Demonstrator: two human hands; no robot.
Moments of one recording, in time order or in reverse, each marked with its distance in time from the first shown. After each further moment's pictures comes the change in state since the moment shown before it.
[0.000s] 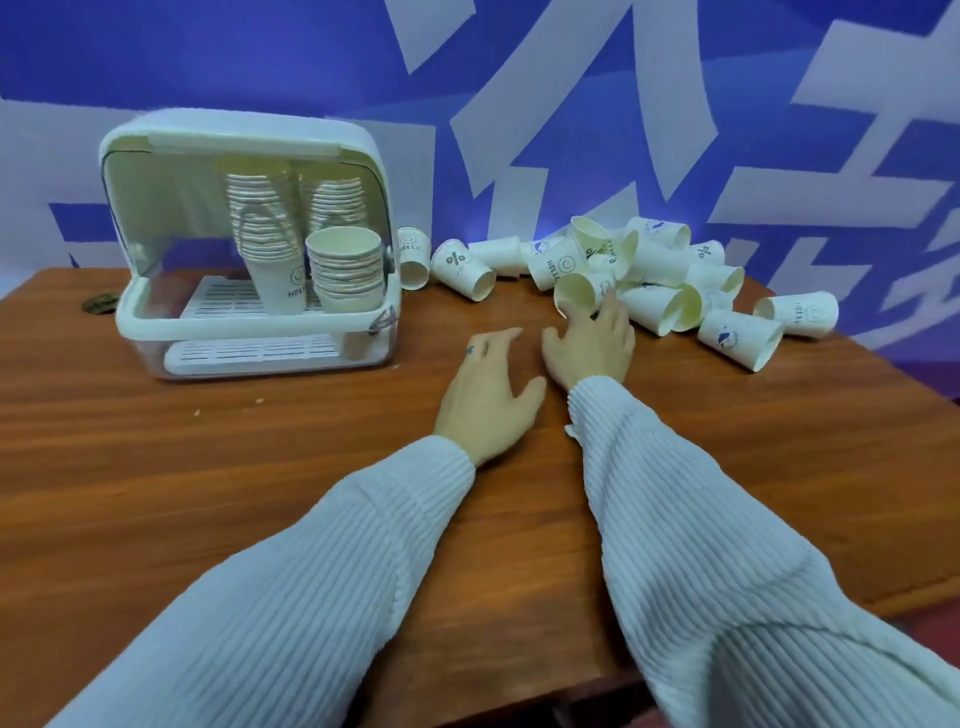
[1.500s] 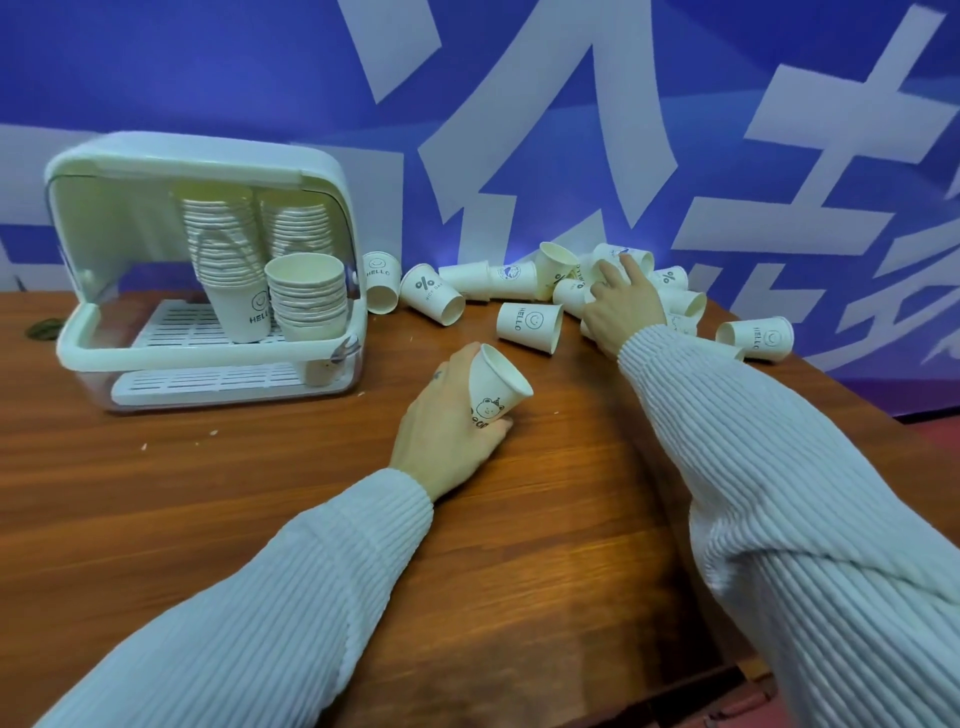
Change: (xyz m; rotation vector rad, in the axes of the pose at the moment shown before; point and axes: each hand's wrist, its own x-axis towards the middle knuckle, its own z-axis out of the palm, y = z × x) left_hand 0.005 -0.004 -0.005 0.043 0.050 0.042; right_hand 0.090 0.036 -0.083 -1.176 -0.067 -0.577
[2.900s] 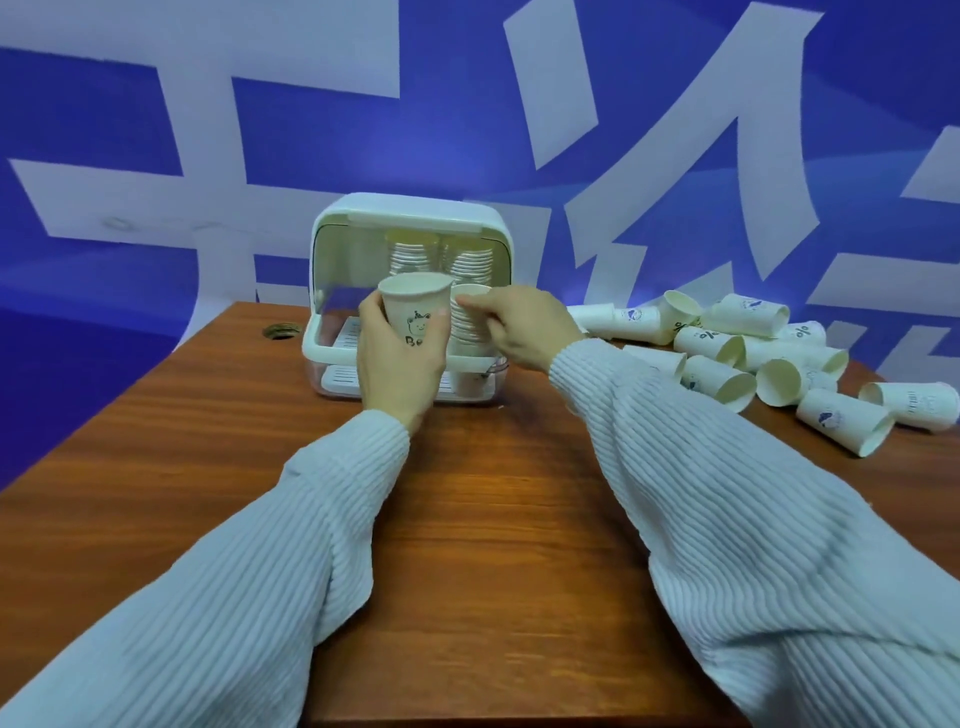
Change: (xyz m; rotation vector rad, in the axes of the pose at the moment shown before) left_hand -0.018 -0.042 -0.168 -0.240 0.725 -0.225; right_hand -0.016 -0.134 -0.226 1.017 0.423 -0.365
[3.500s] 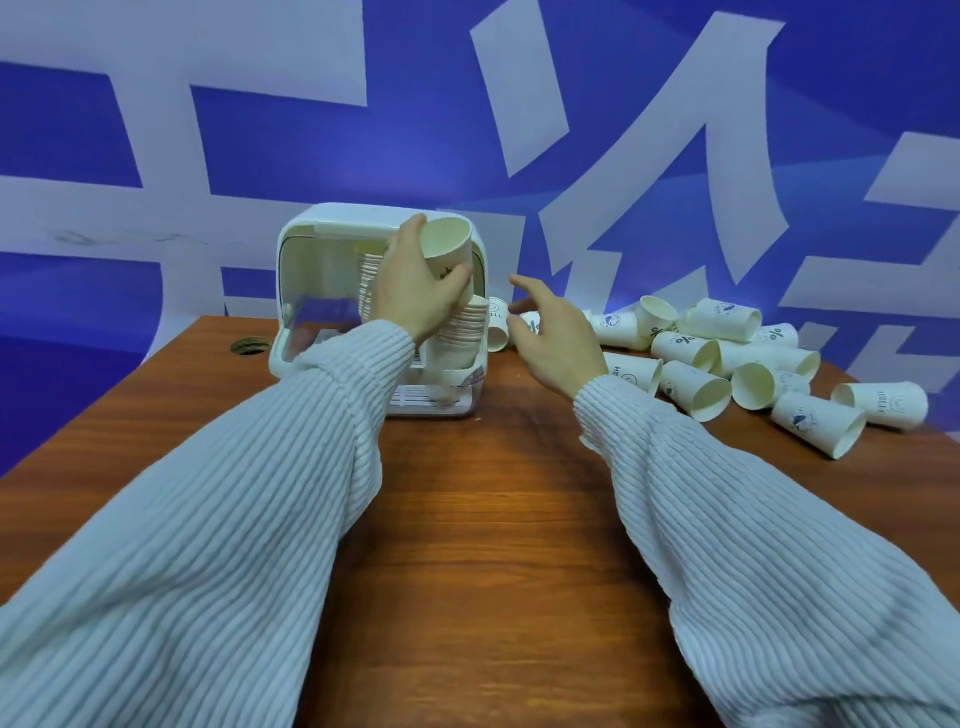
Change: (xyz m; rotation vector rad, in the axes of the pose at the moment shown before) left_hand 0.073 0.046 0.049 0.239 -0.239 0.219; right_hand -0.033 0.044 0.007 0.385 0.281 0.293
